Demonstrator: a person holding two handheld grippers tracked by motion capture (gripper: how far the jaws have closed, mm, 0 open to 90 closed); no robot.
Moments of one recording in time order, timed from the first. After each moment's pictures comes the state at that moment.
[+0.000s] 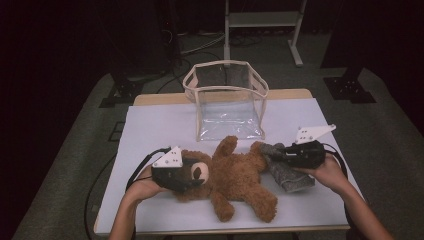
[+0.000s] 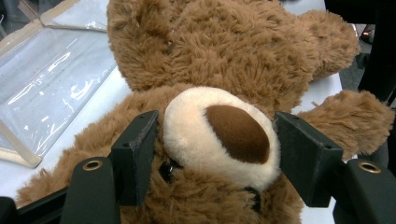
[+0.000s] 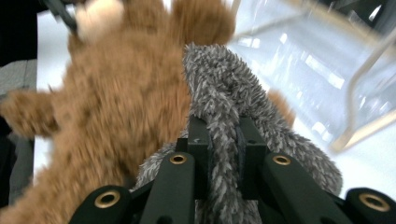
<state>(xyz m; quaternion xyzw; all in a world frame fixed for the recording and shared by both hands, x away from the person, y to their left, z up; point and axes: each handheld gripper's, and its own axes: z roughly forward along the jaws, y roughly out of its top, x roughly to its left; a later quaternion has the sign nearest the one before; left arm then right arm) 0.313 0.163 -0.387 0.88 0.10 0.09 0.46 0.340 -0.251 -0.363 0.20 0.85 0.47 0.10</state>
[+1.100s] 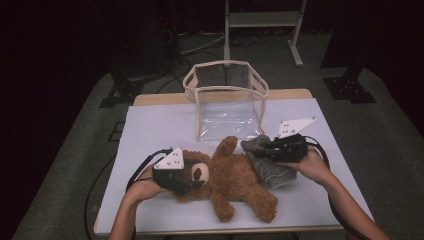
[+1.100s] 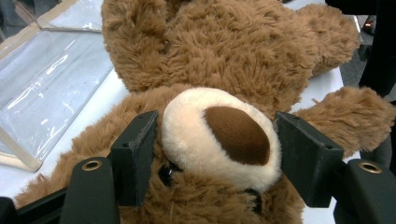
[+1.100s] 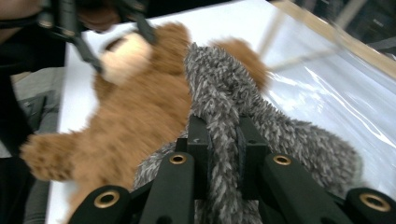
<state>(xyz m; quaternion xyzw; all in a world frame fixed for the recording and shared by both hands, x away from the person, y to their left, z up) 0.311 0.161 -0.388 0.88 0.09 0.10 0.46 0.349 -0.203 -0.354 0.16 0.86 0.49 0.06</state>
